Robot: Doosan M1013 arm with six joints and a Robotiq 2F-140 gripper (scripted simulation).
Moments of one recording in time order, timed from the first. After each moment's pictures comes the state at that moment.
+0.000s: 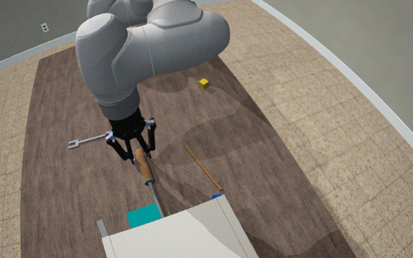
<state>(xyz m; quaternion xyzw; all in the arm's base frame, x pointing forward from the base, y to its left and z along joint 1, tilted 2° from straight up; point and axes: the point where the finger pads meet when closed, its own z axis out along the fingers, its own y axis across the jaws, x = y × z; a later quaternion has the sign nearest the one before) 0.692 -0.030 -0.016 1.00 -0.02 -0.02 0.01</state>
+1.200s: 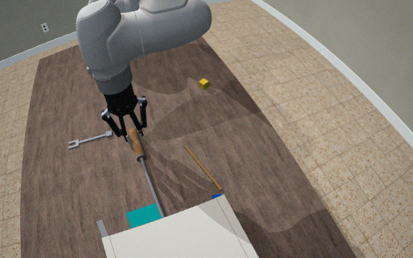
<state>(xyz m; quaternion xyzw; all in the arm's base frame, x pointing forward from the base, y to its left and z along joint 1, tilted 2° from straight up) 0.607 -0.027 -0.013 1.00 -0.02 -0.02 0.01</state>
